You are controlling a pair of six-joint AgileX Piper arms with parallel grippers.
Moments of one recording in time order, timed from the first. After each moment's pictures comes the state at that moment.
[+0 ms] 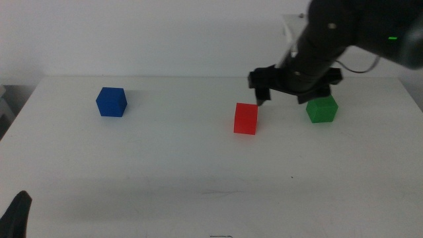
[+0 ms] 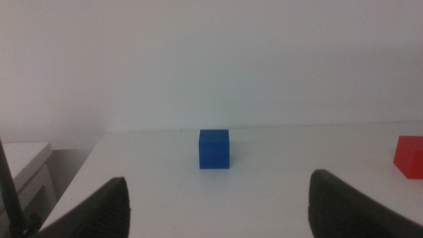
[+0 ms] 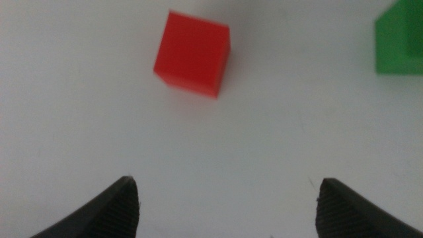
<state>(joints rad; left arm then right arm) -0.06 -0.01 0.03 -0.12 0.04 0.11 0.52 1.84 -1.65 -0.14 0.99 0.46</state>
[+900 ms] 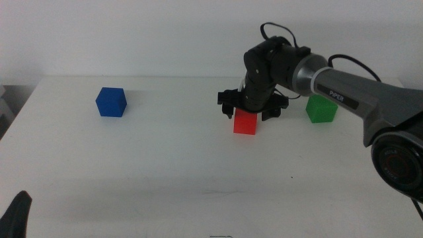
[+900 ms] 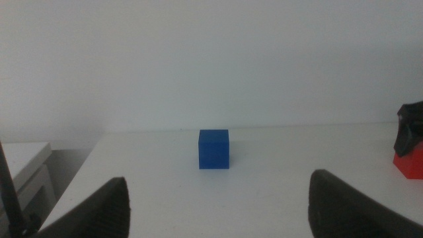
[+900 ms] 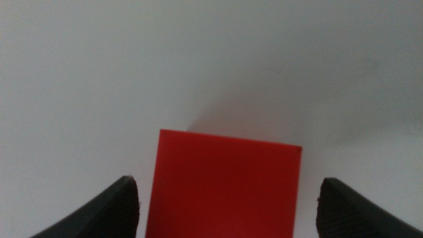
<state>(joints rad) -0.06 -0.01 0.03 -0.12 0.04 0.11 0.52 2.34 -2.03 -0.19 0.91 0.65</state>
